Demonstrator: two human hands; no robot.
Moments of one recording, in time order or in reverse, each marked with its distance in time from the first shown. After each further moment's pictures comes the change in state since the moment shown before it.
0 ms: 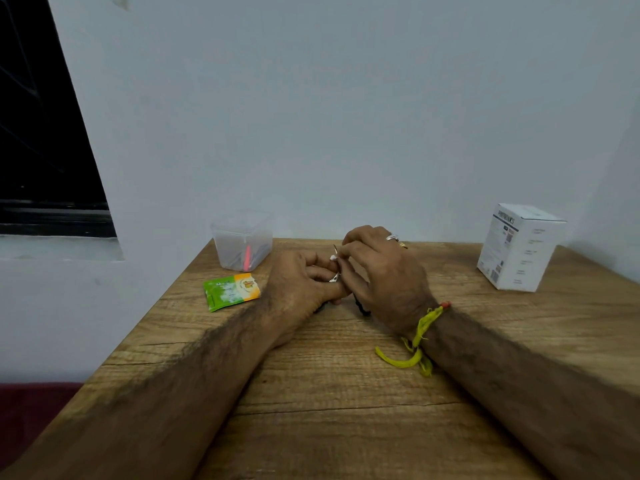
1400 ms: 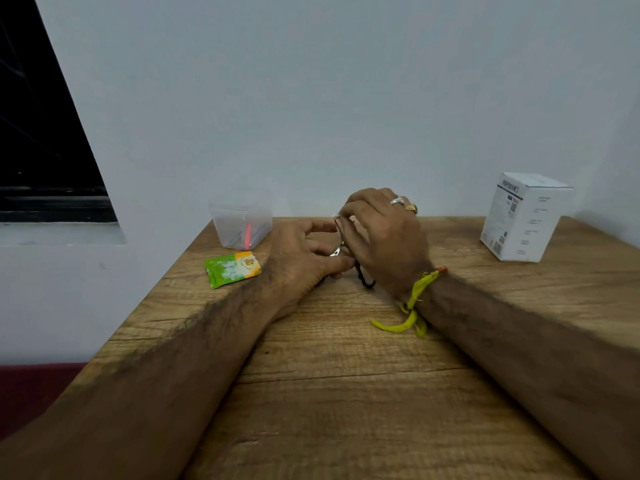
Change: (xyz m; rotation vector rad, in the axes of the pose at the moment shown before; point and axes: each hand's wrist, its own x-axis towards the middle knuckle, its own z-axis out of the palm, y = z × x) left_hand 0.002 -0.001 0.001 0.026 0.014 0.055; right_hand 0.008 0.004 0.005 -0.058 0.120 0.017
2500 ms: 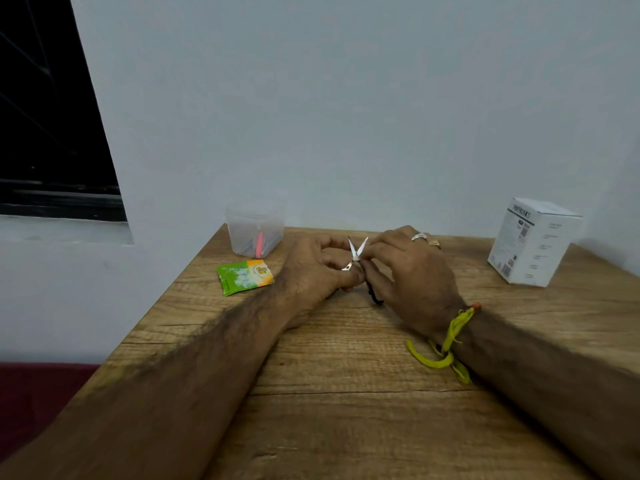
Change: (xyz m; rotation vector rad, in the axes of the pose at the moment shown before) left_hand 0.004 -0.007 -0.006 -0.094 -0.079 -0.003; right_hand -0.020 -0.002 -0.021 -0.023 -0.243 -0.008
